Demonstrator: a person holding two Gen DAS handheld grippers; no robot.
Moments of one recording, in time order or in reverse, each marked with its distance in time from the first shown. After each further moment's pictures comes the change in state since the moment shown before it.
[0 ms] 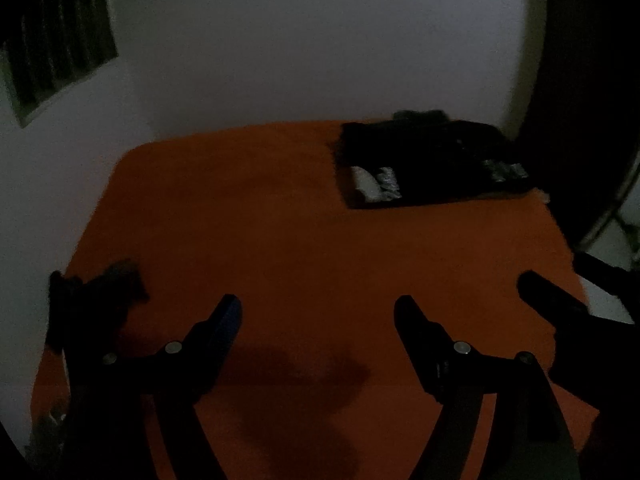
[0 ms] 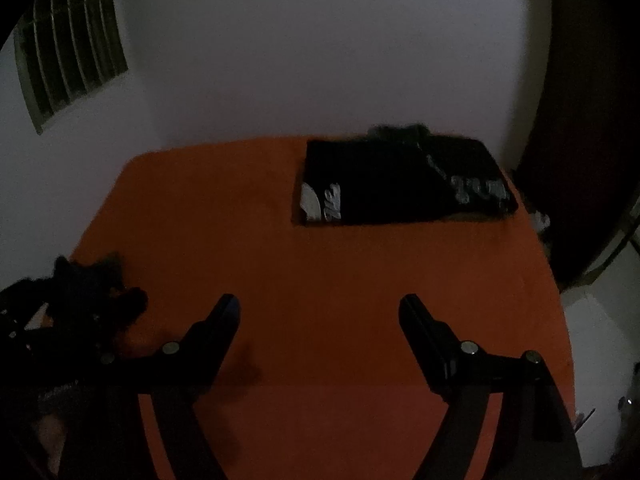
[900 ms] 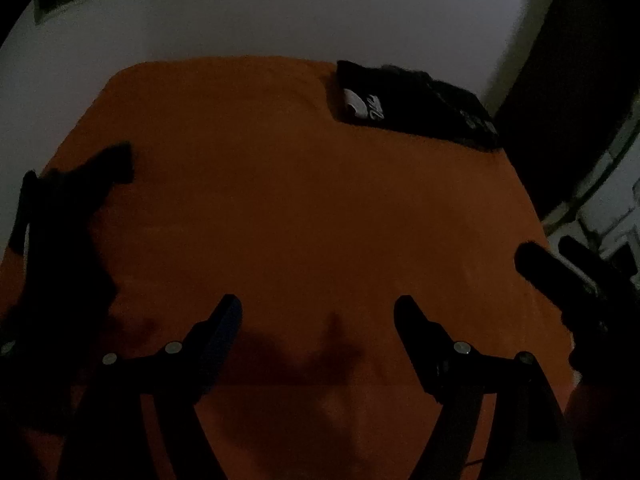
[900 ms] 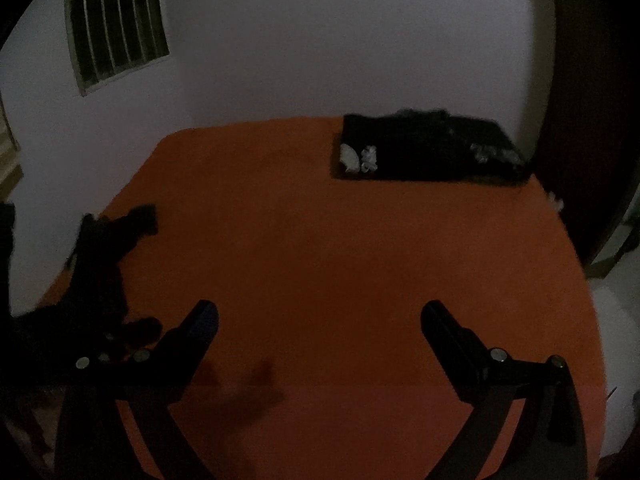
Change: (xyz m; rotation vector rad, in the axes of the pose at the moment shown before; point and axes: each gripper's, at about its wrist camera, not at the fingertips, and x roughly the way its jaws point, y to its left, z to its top) left arm -0.052 0.044 -0.125 -0.096 0.143 -0.168; right arm -0.059 0.043 -0.131 -0.004 -0.045 0.081
